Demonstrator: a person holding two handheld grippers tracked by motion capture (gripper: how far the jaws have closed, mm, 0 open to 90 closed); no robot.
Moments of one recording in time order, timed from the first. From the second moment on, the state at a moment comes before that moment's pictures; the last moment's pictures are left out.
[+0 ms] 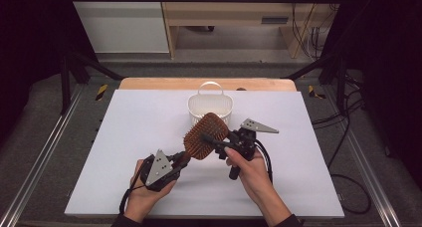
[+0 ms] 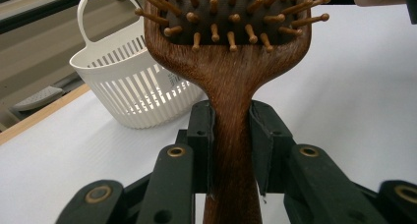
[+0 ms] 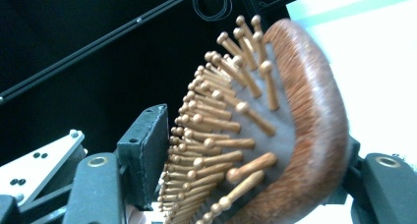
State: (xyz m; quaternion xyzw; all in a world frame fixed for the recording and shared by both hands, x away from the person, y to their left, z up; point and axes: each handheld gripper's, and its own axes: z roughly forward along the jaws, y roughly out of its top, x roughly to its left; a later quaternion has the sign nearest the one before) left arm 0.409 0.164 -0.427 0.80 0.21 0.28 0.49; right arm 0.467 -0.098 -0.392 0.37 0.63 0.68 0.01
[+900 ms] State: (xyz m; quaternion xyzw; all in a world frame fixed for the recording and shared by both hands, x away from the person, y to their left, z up) left arm 0.412 0.165 -0.430 0.80 0.22 0.27 0.49; right arm 0.456 -0.093 -0.387 0.36 0.62 0.70 0.01
